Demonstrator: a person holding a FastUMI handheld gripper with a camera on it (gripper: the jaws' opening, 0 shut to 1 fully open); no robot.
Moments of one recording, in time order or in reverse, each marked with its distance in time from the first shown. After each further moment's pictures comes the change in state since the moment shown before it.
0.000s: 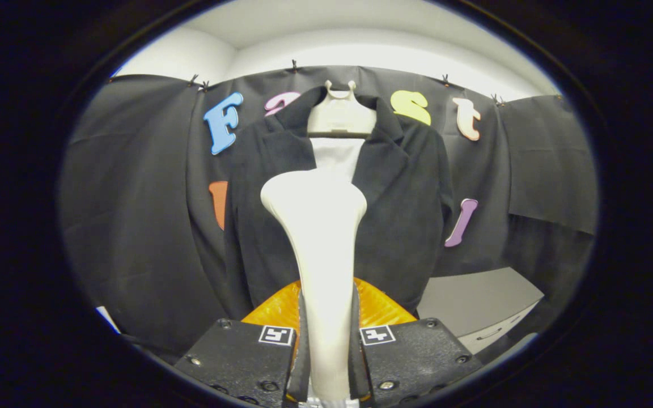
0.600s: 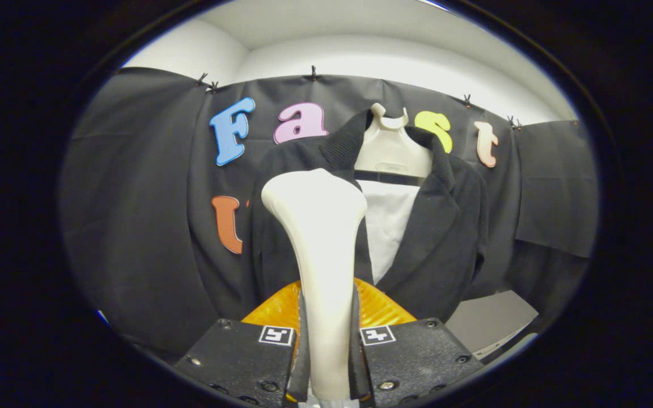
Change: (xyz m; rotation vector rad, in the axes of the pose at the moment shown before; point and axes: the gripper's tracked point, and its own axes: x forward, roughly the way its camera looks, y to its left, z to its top) arm 0.057 0.065 0.050 -0.064 -0.026 -0.028
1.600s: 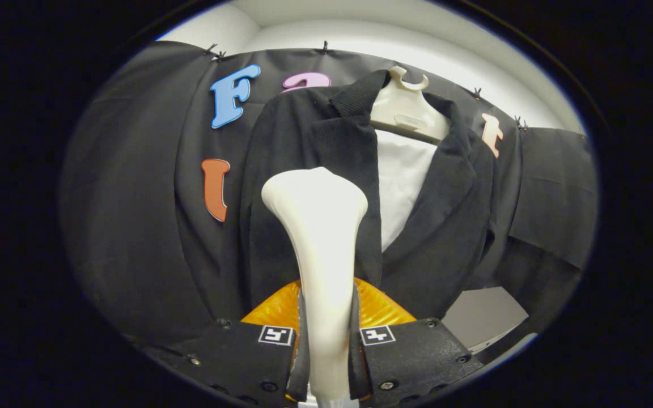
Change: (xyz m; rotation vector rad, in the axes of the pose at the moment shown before) arm 0.025 -0.006 -0.071 -0.075 0.114 -0.055
